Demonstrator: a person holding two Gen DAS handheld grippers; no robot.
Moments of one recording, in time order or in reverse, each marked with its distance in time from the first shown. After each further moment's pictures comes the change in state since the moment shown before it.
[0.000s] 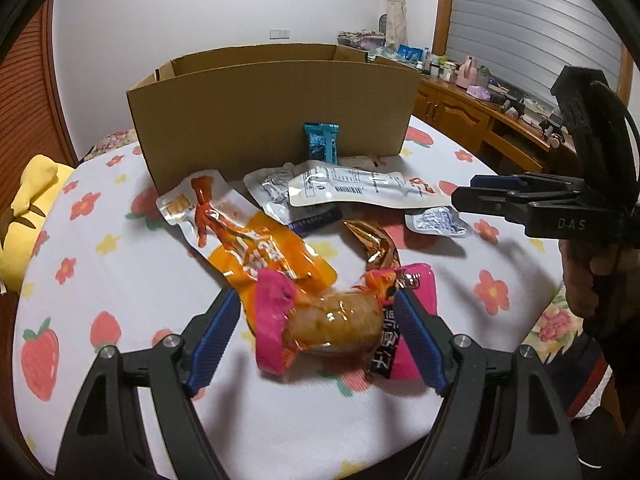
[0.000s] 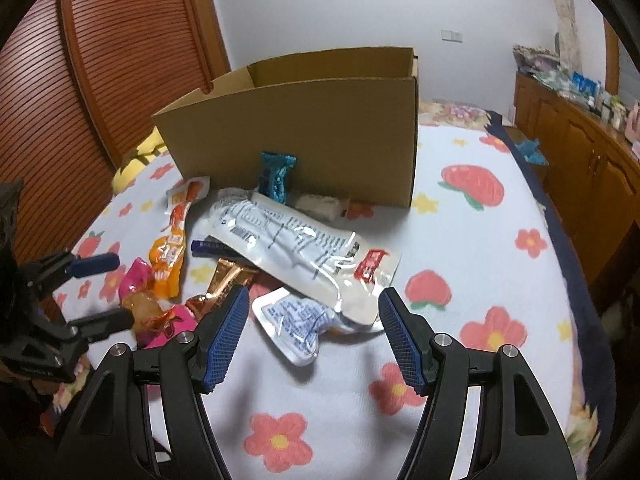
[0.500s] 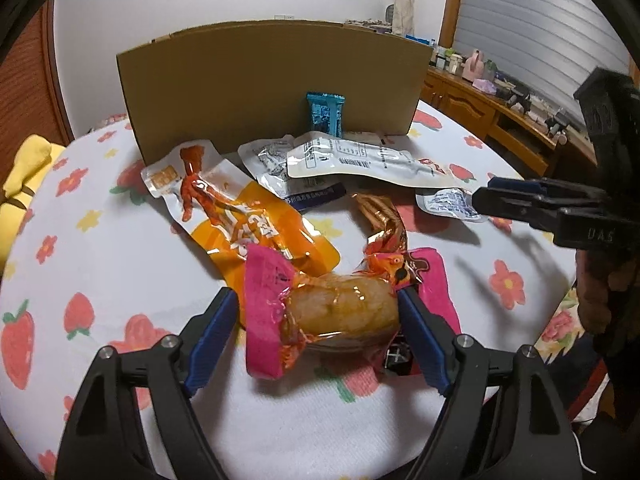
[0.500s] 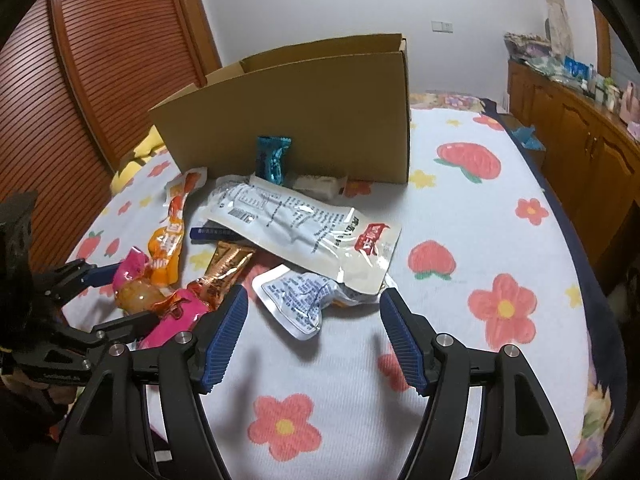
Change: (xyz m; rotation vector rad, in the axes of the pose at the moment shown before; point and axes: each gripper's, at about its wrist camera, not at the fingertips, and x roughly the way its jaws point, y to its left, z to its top) left arm 0.026 0.007 -0.008 -0.042 0.044 -0.013; right arm 0.003 0.000 -0.016 0.043 0.008 -0.001
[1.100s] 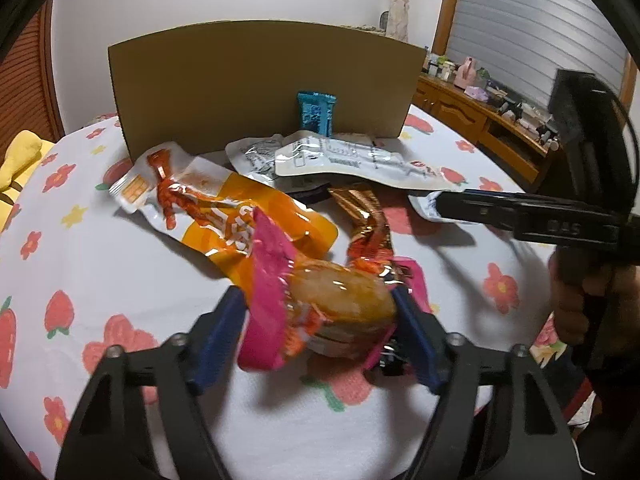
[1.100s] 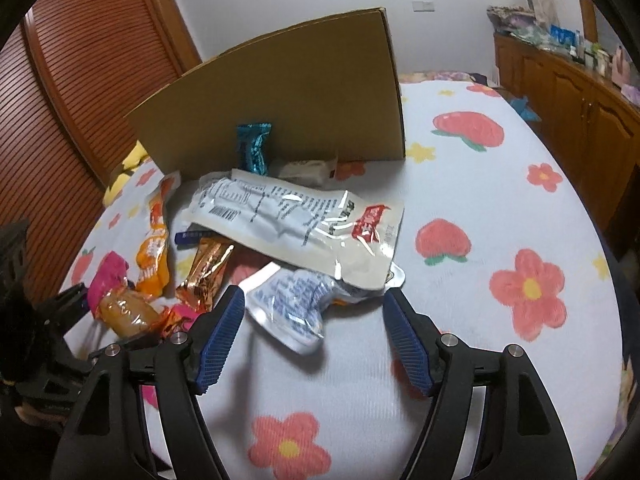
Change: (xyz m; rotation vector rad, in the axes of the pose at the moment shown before) left arm 0.004 -0.003 -0.003 -0.007 -0.022 -0.048; right arm 0.025 -0.008 0.000 0.105 0.023 0.005
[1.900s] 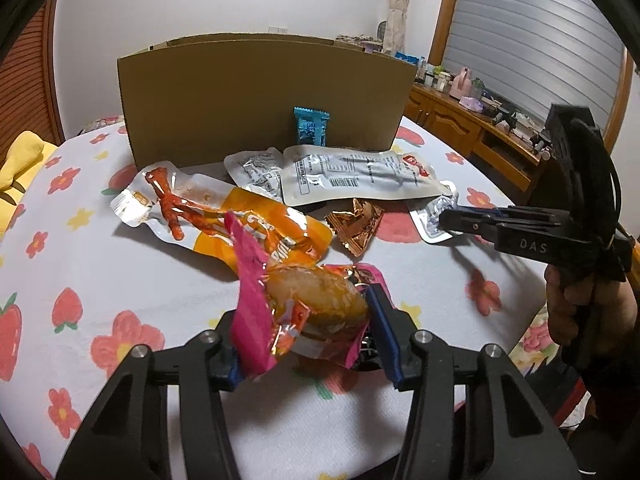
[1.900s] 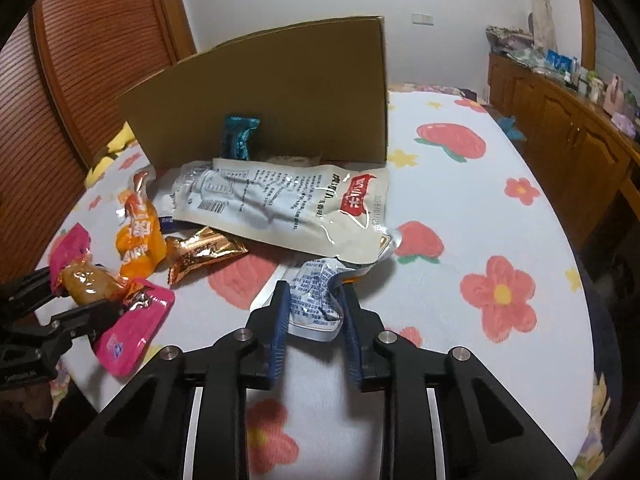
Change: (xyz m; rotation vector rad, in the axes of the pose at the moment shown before) left arm -0.013 -0.004 0.001 -0.008 -0.035 -0.012; right arm -0.008 -0.002 -0.007 -0.074 -0.002 -0.086
